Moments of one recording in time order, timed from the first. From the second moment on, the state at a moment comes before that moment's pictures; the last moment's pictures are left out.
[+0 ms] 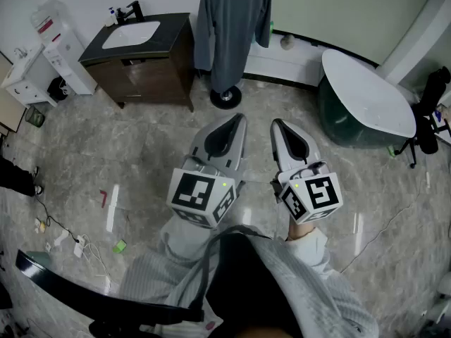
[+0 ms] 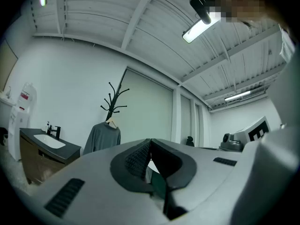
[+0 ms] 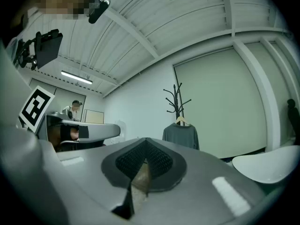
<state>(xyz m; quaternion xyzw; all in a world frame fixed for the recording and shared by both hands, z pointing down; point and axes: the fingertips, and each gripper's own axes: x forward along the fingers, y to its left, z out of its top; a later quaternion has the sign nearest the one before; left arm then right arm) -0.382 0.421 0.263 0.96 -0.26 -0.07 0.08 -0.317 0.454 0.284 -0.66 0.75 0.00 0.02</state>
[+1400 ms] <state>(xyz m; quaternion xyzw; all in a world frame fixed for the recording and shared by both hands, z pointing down) -0.275 0.206 0.313 0.97 -0.24 -0.04 0.07 -0.192 0.257 0.332 -0.71 0.71 -0.01 0.00</state>
